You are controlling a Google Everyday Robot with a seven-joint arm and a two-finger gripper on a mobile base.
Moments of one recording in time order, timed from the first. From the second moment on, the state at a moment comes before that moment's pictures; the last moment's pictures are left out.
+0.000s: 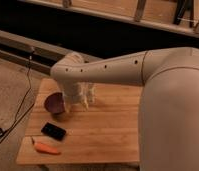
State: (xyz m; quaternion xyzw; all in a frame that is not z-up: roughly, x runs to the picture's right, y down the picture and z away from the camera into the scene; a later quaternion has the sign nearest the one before) arm -0.107 0.103 0.703 -0.26 0.23 0.64 0.68
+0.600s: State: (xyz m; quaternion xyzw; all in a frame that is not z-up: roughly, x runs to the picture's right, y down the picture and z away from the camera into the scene) arm -0.110 0.112 0.710 -0.27 0.23 0.63 0.69
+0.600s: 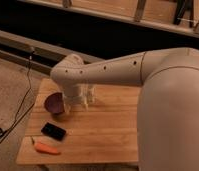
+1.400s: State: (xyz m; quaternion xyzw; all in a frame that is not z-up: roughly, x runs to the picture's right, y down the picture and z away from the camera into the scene) arm -0.192 0.148 0.741 -0.31 0.20 0.53 0.76
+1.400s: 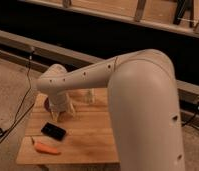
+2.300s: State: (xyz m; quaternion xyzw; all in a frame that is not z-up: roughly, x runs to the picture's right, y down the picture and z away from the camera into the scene) arm -0.300 0.164 0.775 -0.33 0.18 0.44 0.82
